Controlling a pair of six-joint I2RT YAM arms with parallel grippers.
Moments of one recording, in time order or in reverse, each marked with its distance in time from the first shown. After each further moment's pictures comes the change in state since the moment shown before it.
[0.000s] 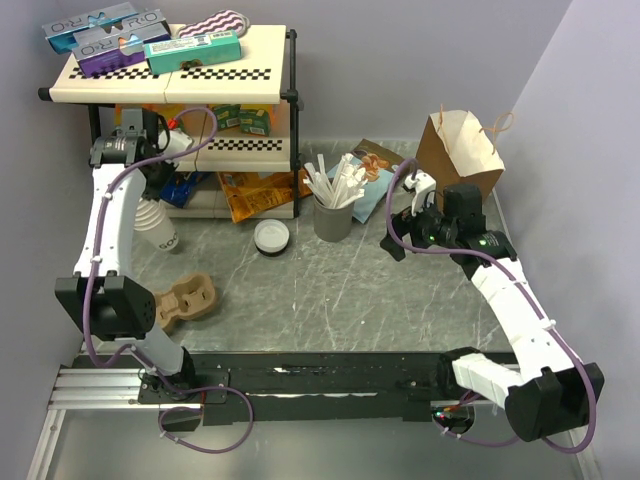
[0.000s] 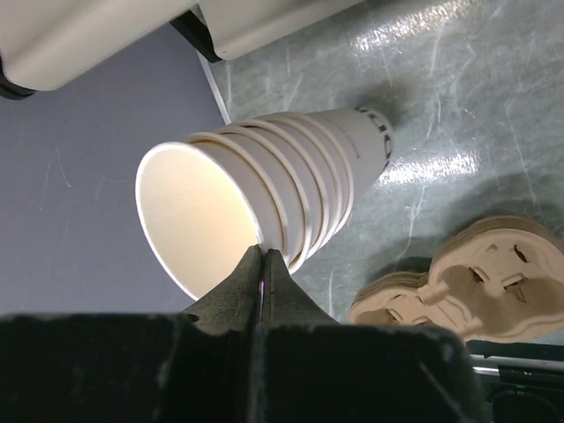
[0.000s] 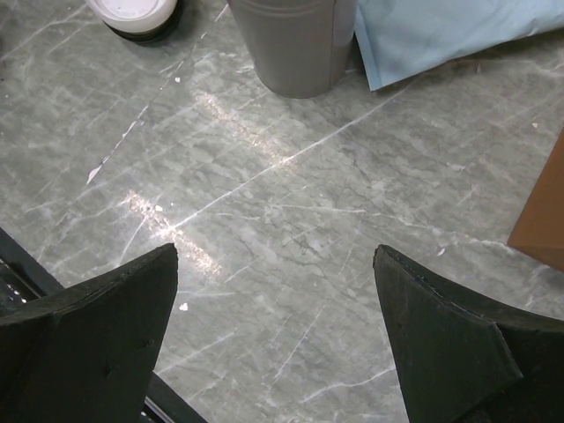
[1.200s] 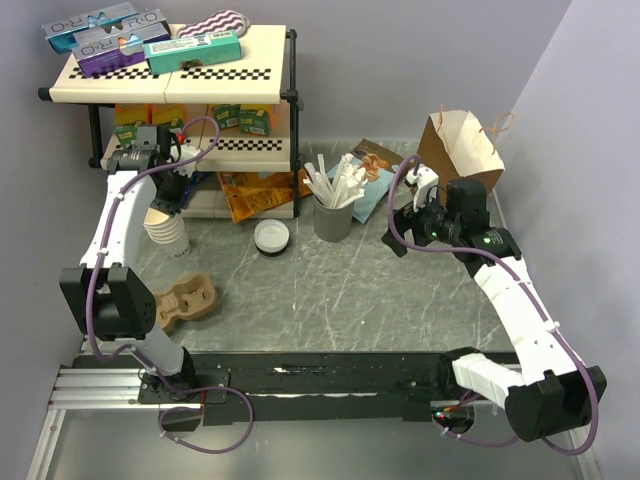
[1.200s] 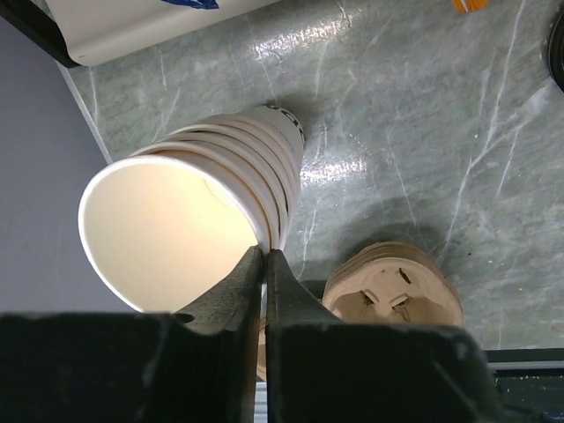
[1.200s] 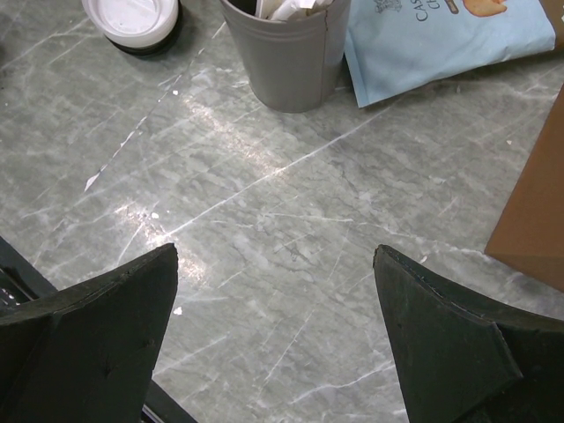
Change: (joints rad) left arm -0.012 0.003 -0.175 0.087 0.174 -0.198; right arm 0.000 0.001 0.053 -0.025 0.006 -0.022
